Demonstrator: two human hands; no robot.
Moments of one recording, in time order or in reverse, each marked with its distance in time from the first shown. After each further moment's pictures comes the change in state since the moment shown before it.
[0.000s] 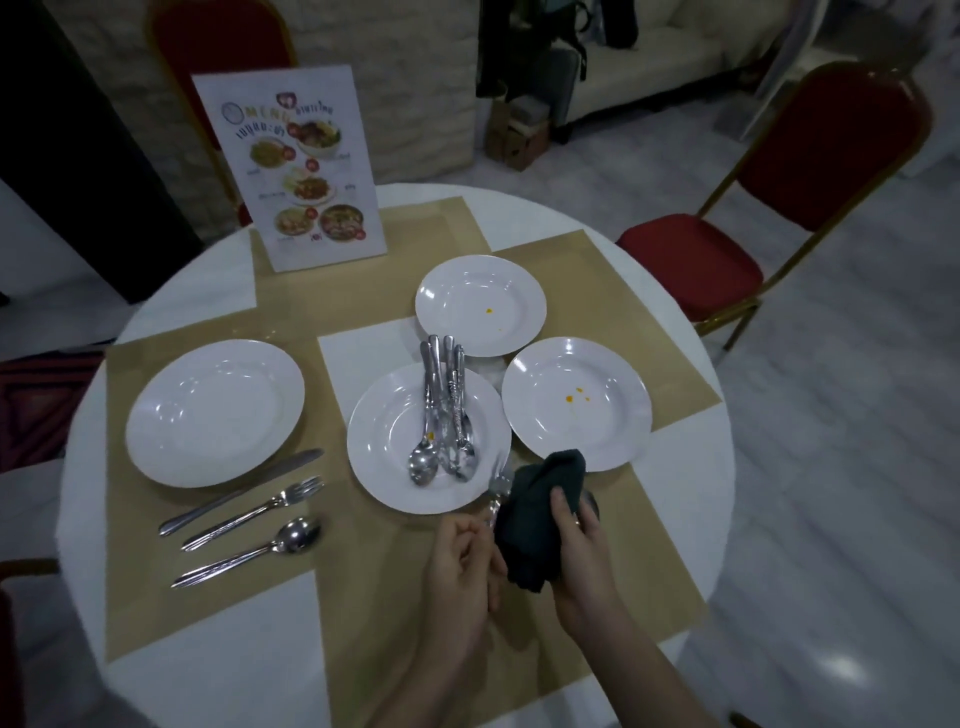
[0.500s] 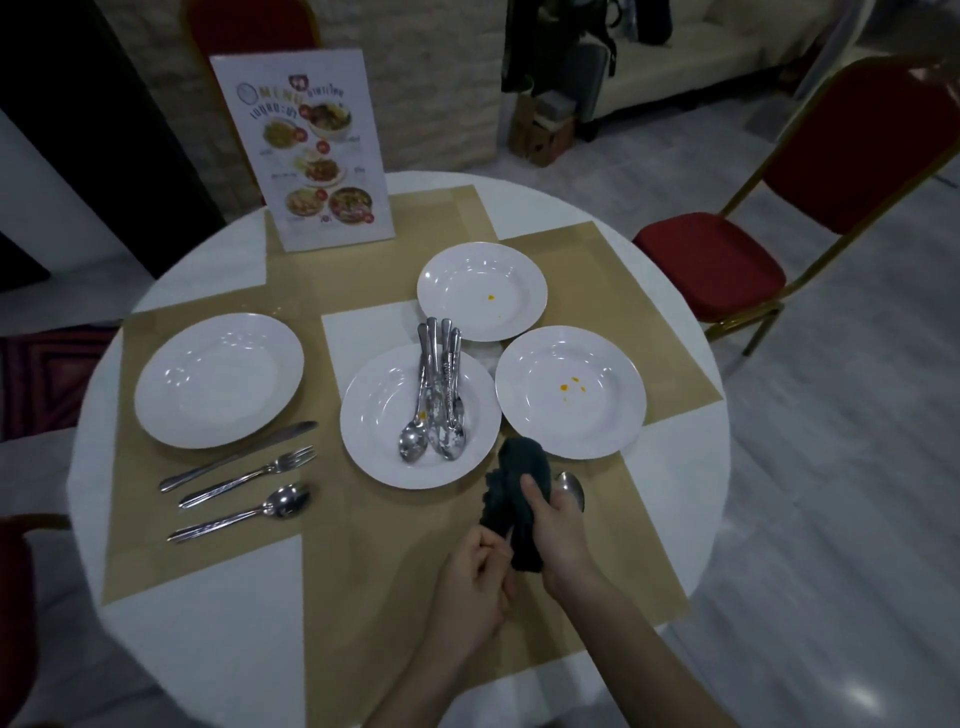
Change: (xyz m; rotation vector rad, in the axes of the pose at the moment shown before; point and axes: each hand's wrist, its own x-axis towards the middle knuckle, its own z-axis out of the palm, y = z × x) left_hand -0.032 -0.006 0.034 0.075 -0.111 -0.128; right_hand 0.029 0.002 -0.019 -0.434 -0.045 -0.008
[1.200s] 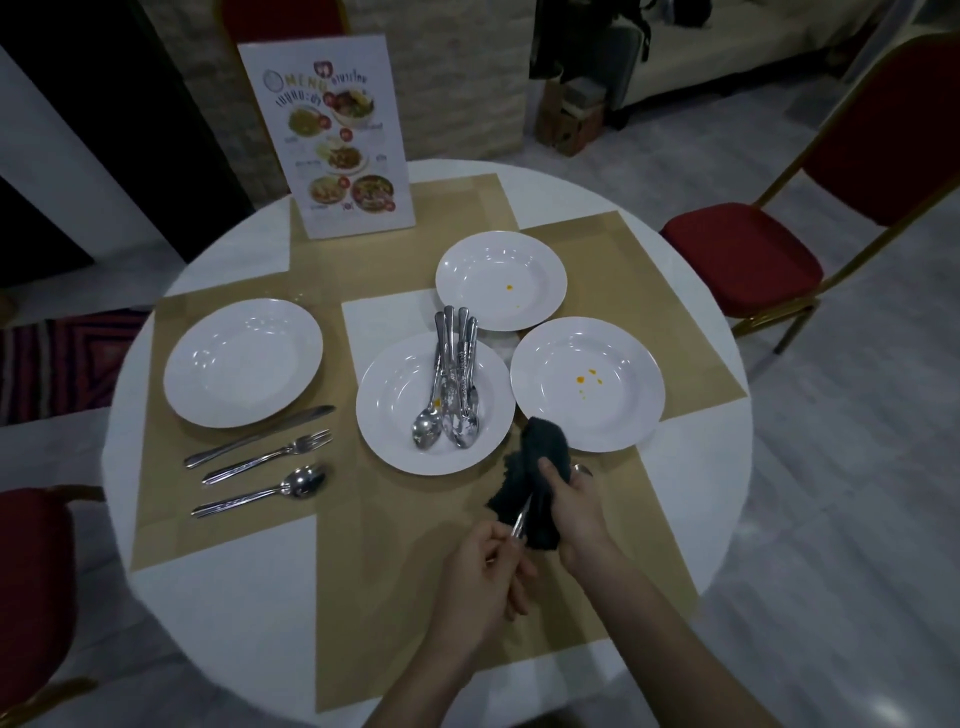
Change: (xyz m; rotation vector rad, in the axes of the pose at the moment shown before) left_hand -0.004 -0.003 0.003 0.092 0.058 0.030; right_hand 0.010 -0.010 -0.005 0.056 -0.044 0.038
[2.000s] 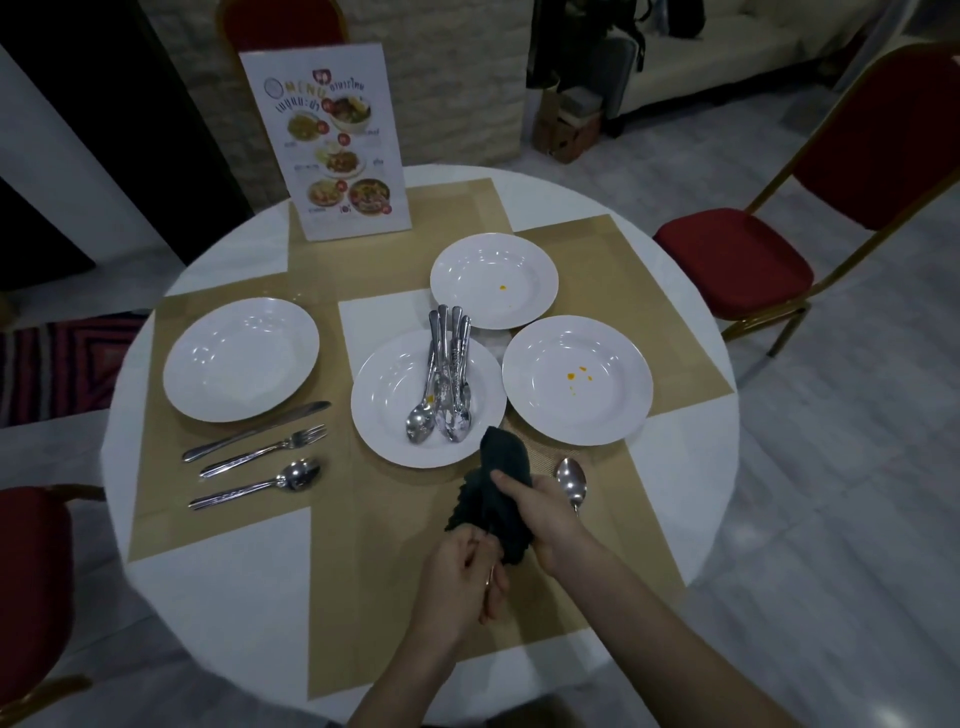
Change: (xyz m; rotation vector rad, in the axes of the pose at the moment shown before) left_hand -0.013 -0.004 -0.004 0.046 0.034 -0.071; right_hand -0.017 0.001 0.006 -0.085 -0.171 0.146
